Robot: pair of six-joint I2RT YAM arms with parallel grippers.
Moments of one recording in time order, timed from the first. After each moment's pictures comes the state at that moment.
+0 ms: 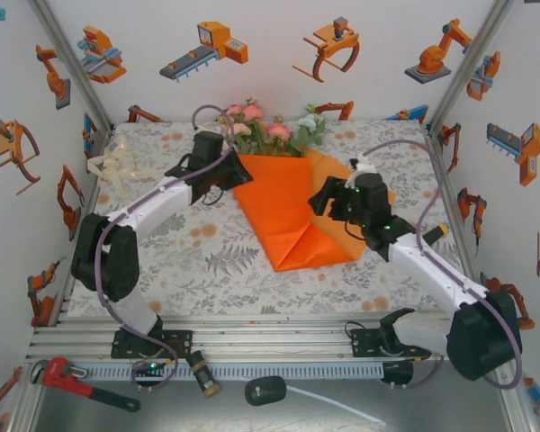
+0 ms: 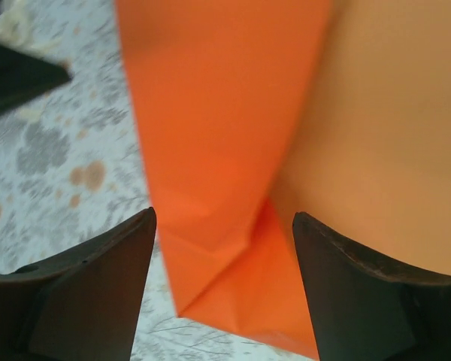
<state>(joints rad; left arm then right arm) -0.55 1.70 1.27 -0.20 0.11 -0.67 0.39 1.13 0.73 -0.07 -0.08 0.52</state>
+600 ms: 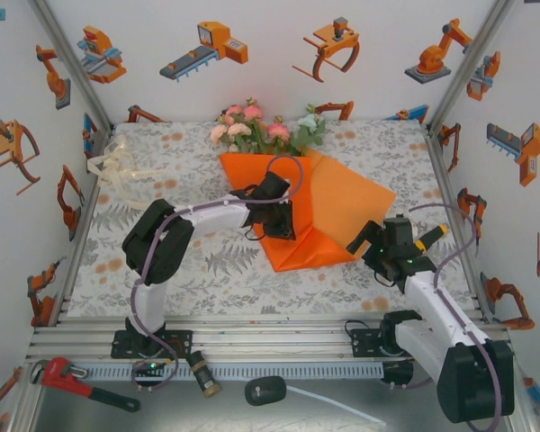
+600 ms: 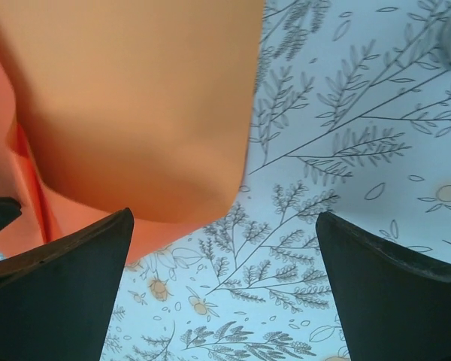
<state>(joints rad) -0.84 1.99 1.34 -0.31 0.17 -0.66 0.12 0.91 0.40 -0.38 -0.04 0.72</state>
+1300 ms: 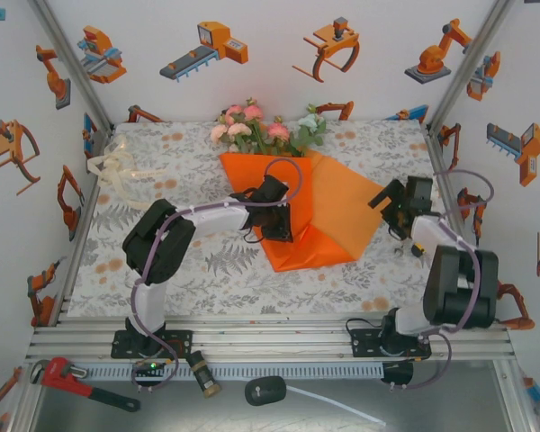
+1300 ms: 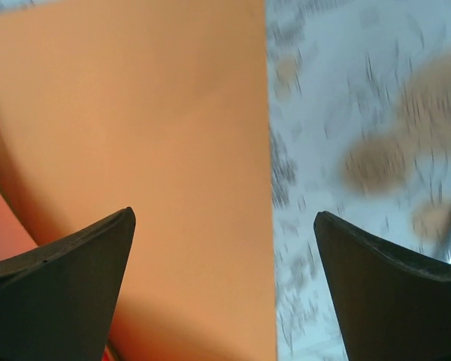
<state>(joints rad) -0.84 1.98 1.29 -0.28 0.15 -0.66 -0.13 1.49 0.78 -0.12 -0.05 0.66</state>
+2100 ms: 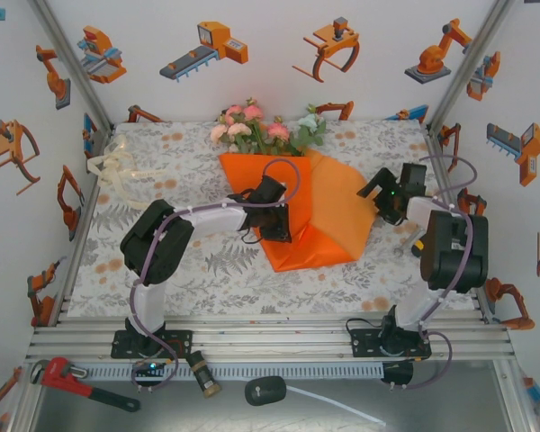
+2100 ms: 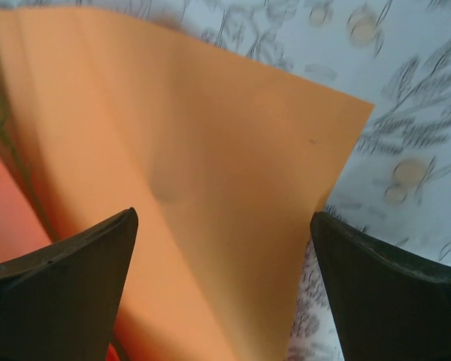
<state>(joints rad) -0.83 1.97 1.27 -0.26 0.16 -0.66 -0.12 1.70 0.89 -0.03 -0.27 0.62</state>
